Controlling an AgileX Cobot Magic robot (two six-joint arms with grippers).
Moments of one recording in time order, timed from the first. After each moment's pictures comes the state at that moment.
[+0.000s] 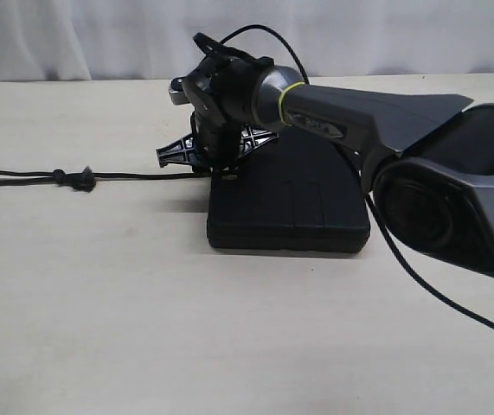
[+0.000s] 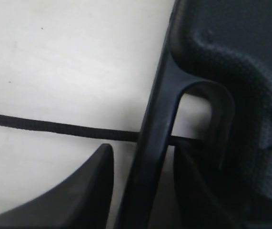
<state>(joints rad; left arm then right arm) -0.08 0.00 0.00 0.01 0.34 0.09 0.63 2.46 -2.07 -0.31 0.91 0.59</state>
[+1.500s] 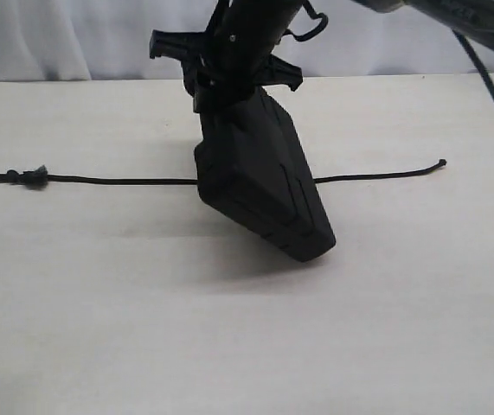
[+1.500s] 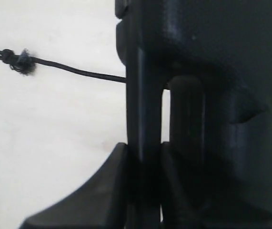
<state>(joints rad) -0.08 0.00 0.00 0.01 0.34 0.09 0.52 2.15 -2.06 0.22 1.13 0.40</state>
